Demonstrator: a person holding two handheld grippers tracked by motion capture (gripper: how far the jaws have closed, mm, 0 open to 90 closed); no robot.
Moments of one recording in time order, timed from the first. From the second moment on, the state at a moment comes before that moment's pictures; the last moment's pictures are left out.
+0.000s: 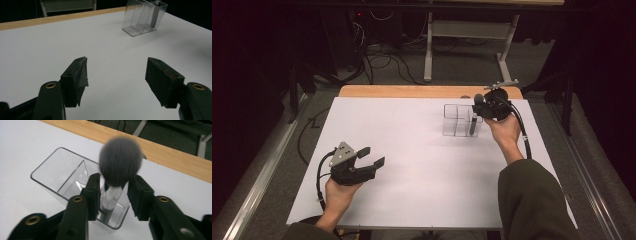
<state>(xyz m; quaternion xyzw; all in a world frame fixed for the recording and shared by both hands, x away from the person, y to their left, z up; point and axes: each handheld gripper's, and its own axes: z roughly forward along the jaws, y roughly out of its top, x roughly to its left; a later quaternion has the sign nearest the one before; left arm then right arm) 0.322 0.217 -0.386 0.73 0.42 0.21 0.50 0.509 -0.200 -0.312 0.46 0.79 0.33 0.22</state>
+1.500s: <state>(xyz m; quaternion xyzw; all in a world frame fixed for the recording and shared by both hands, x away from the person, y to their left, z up) 0.322 0.216 -0.386 0.73 0.42 0.21 0.50 0.486 -0.216 -0.307 0.45 0.78 0.38 0.22</state>
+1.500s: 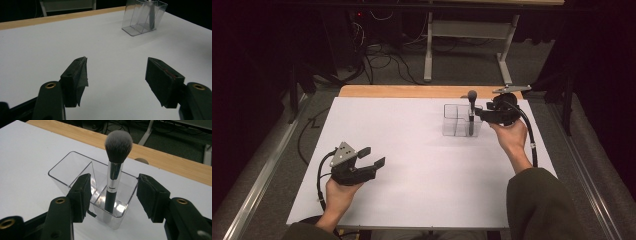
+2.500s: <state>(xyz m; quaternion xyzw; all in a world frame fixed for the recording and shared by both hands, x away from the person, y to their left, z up) 0.322 0.215 -0.386 0.73 0.42 0.21 0.50 0.465 -0.227 -0.304 0.43 0.78 0.39 0.22</state>
